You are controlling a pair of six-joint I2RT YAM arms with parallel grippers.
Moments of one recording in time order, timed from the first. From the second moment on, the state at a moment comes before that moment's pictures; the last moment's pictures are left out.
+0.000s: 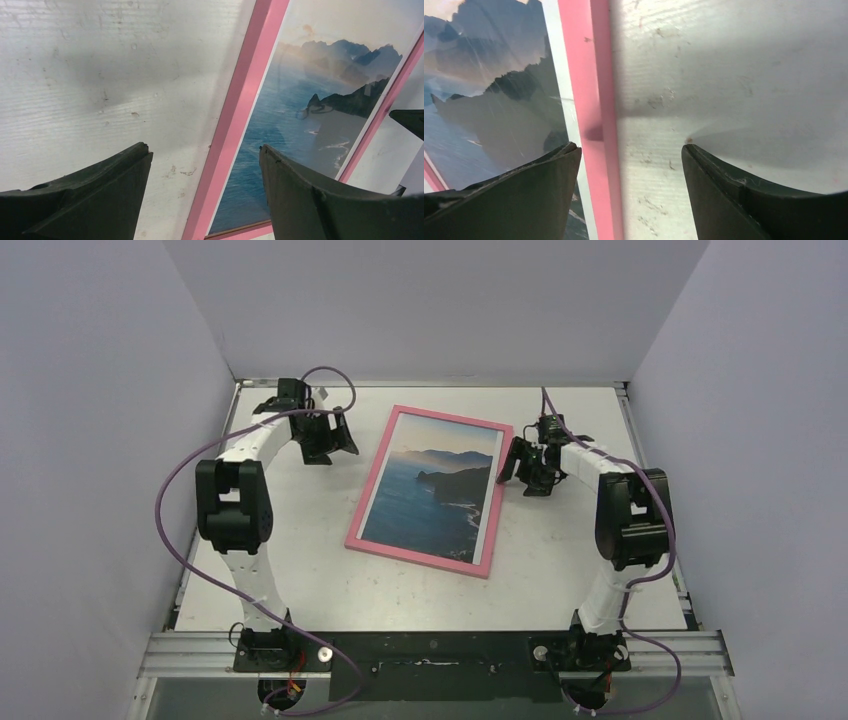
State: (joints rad) left arm -0.05 2.00 1.58 -0.66 0.38 -0.33; right arm 0.12 1.87 1.22 -0.46 -0.24 0.47
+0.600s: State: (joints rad) left arm -0.12 2.02 1.41 -0.61 0.46 -0.44; right arm 0.15 1.76 1.11 -0.46 -0.23 0.56
